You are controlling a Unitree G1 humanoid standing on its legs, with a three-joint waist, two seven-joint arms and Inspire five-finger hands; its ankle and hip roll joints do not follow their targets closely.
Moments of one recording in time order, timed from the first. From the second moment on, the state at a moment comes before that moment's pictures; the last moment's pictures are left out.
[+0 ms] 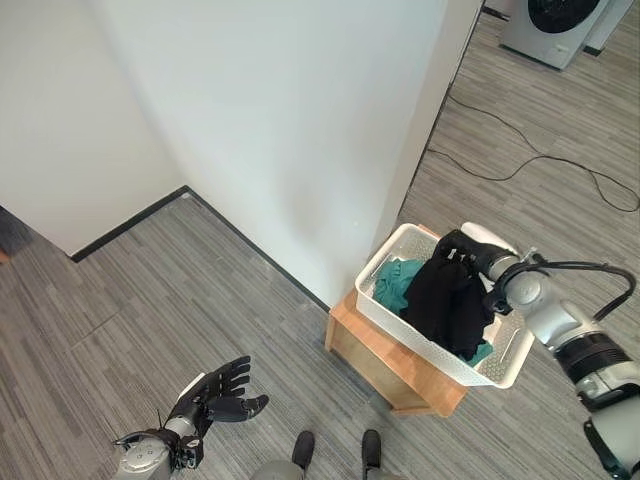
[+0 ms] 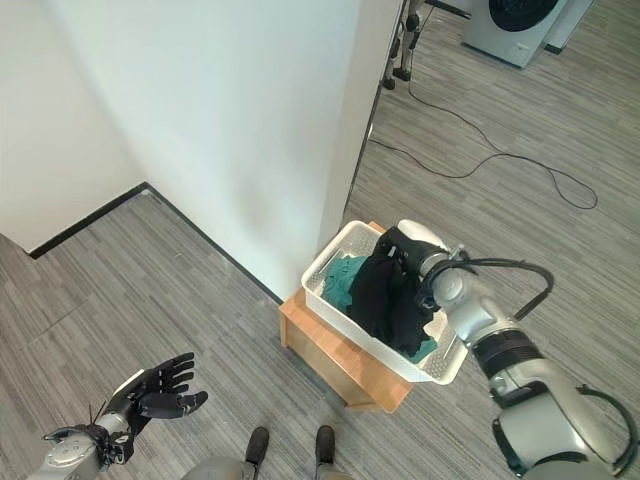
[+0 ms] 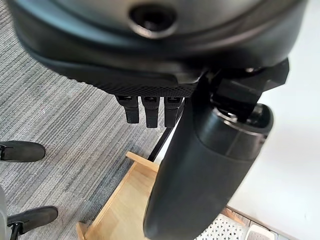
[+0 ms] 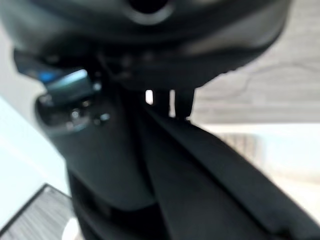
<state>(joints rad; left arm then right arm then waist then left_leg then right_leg) 0.26 0.52 -0.10 0.26 -0.45 0.09 -0.22 -0.67 -0.79 0.52 0.63 -0.15 0.09 0.17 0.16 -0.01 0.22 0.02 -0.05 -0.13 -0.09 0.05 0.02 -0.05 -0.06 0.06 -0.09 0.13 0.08</state>
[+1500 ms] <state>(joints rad) 0.17 0.25 0.17 0.22 -0.54 -0.10 0.05 0.14 -0.41 0.18 -0.14 0.46 -0.07 0.19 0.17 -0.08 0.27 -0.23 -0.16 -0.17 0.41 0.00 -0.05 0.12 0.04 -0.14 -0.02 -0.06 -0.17</state>
